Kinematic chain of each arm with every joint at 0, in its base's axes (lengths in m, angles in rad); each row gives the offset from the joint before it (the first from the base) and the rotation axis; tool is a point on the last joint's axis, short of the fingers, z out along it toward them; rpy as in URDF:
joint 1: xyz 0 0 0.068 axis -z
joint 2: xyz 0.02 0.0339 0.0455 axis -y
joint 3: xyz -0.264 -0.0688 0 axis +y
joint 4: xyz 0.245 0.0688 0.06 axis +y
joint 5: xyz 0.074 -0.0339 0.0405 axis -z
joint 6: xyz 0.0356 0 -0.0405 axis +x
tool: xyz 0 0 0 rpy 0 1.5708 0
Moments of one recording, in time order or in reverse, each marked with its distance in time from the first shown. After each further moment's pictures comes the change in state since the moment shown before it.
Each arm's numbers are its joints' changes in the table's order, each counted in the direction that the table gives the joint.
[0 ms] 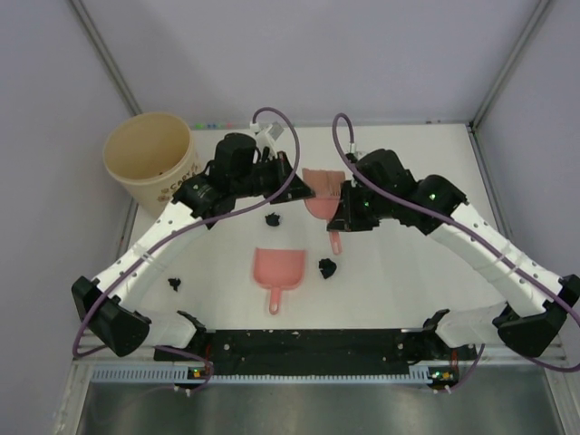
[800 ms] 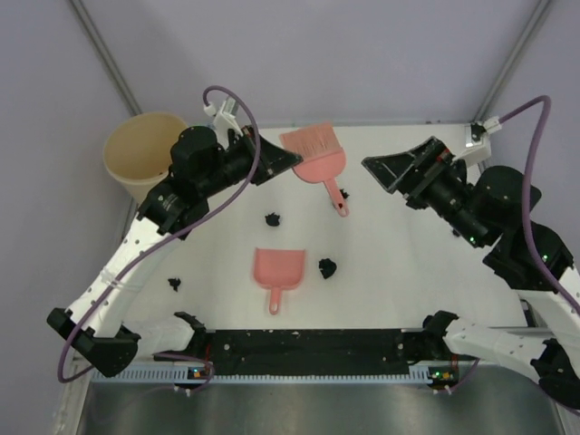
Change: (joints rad) left arm -0.028 0.125 -0.072 -0.101 -0.120 -0.199; right arm 0.000 0.379 0.030 -0.367 0.311 0.256
